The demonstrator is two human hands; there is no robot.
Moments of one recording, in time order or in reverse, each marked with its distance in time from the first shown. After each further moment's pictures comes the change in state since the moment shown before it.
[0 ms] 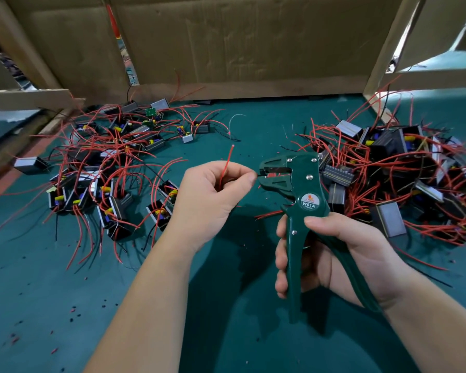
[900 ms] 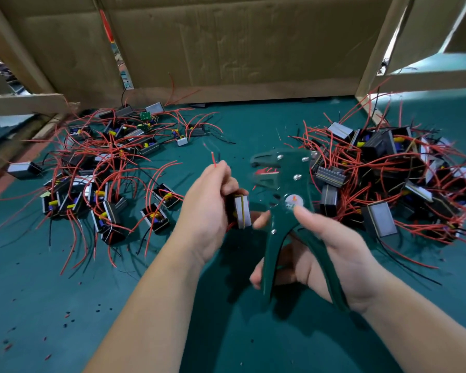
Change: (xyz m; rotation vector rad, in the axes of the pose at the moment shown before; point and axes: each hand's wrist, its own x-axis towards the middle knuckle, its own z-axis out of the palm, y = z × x) left_hand 0.000 0.006 0.019 -0.502 0.048 -0.412; right_hand 0.009 0.011 0.009 0.023 0.006 -0.071
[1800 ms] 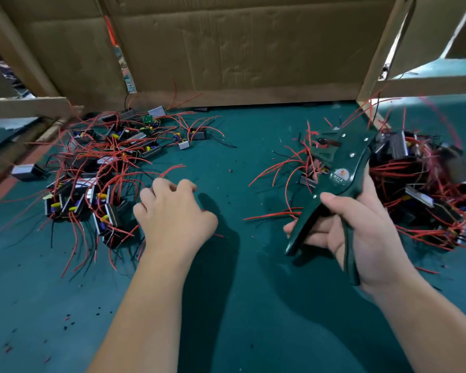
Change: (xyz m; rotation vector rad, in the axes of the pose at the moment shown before) left_hand 0.007 0.001 -0.040 1.656 0.507 0.111; right_hand 0.000 -0.016 -0.026 -0.231 0.412 -0.469
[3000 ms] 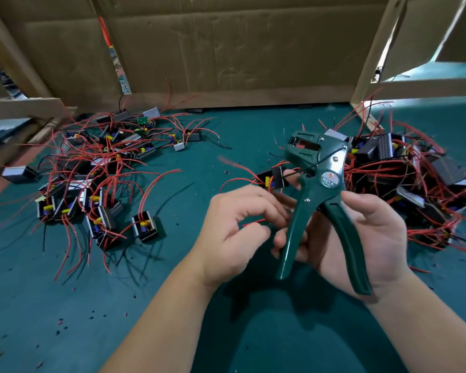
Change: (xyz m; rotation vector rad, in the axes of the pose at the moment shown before) left_hand -0.037 0.035 -0.005 -1.120 -0.174 0.880; right_hand -0.006 -0.017 0.009 0.535 -0.381 0.321
